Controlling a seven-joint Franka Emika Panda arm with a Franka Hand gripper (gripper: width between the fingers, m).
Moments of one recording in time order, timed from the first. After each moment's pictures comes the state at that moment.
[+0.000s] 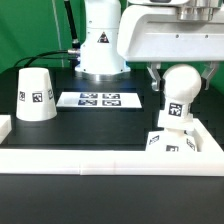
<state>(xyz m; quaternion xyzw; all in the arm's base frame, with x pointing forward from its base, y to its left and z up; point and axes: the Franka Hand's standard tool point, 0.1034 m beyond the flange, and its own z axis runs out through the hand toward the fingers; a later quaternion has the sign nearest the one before) 0.613 0.094 0.118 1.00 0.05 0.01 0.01</state>
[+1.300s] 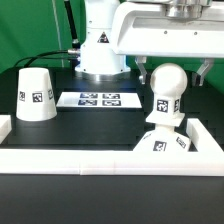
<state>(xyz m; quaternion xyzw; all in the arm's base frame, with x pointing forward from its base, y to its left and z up) 0.590 0.088 0.119 1.00 0.02 0.00 0.01</state>
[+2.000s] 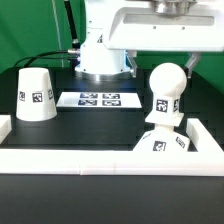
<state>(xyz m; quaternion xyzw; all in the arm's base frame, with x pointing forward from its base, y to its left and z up) 0.556 0.072 0.129 1.00 0.03 -0.01 0.01</state>
